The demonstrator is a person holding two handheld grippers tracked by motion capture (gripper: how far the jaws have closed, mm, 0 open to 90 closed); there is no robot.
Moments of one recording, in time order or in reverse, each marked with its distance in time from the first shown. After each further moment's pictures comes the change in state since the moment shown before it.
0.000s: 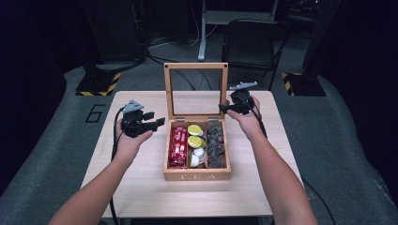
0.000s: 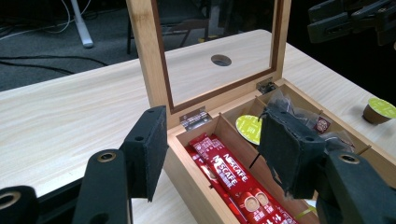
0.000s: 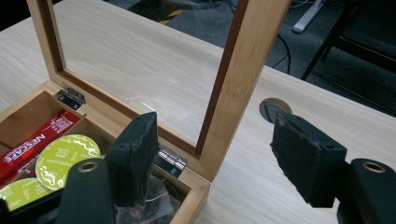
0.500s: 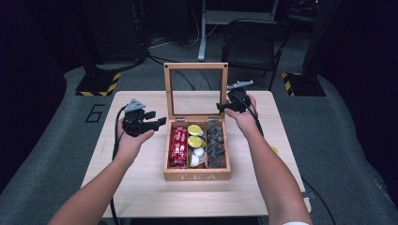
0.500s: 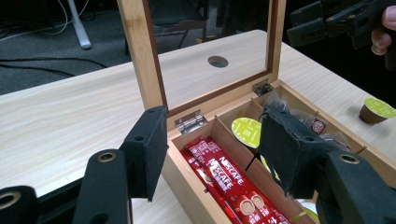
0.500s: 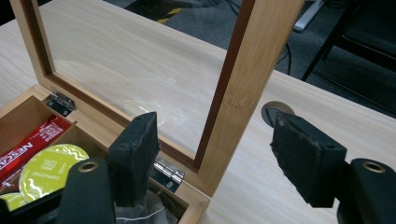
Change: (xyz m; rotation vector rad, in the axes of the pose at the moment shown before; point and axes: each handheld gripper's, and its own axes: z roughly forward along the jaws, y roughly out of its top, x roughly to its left) left arm -0.003 0.004 0.001 0.014 -0.008 0.017; right arm -0.002 0.004 0.017 0.010 -0.005 -0.015
